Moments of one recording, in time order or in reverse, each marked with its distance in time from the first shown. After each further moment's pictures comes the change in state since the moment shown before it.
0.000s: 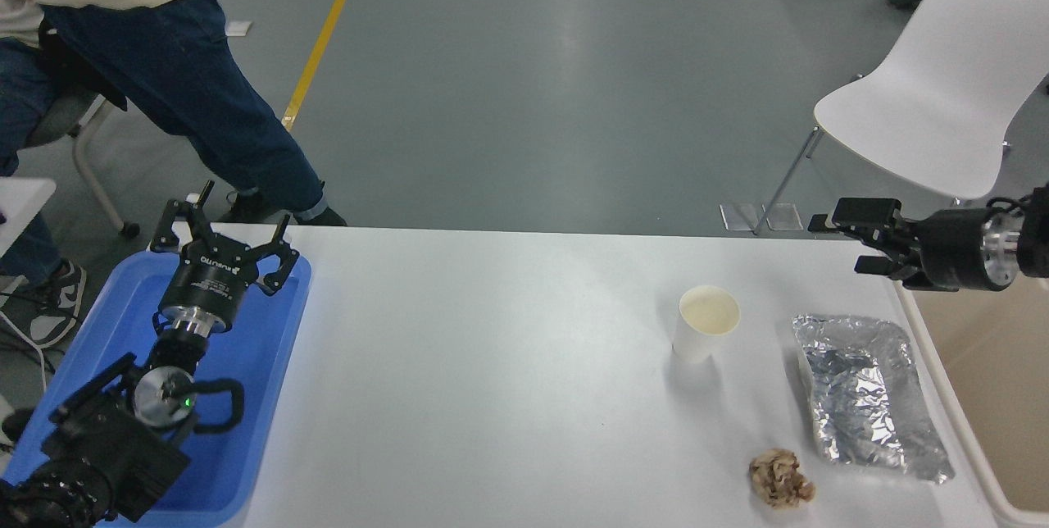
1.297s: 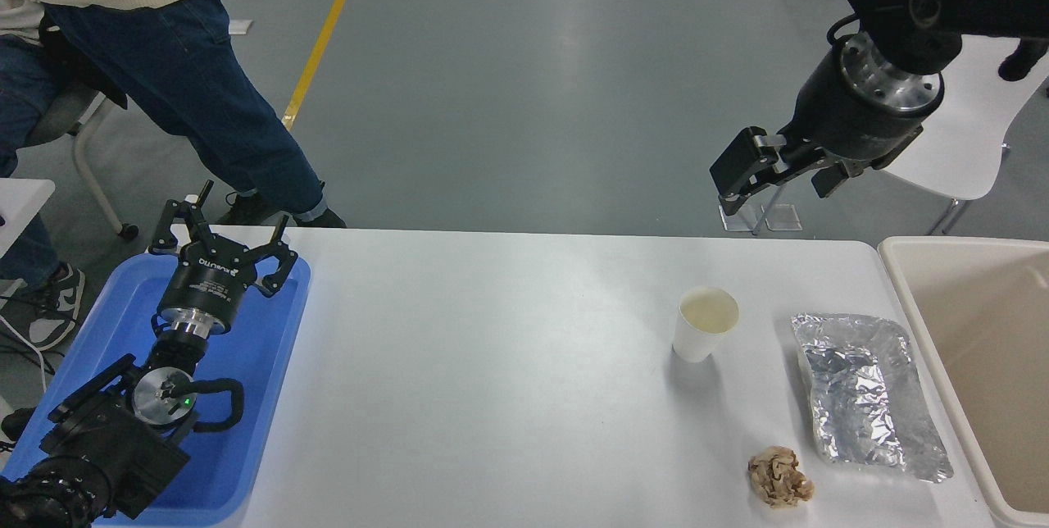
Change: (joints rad) left arm -0.001 0.000 0.000 0.000 0.000 0.000 0.000; right arm 0.583 0.383 0.059 0.252 -0.065 0.253 -0.400
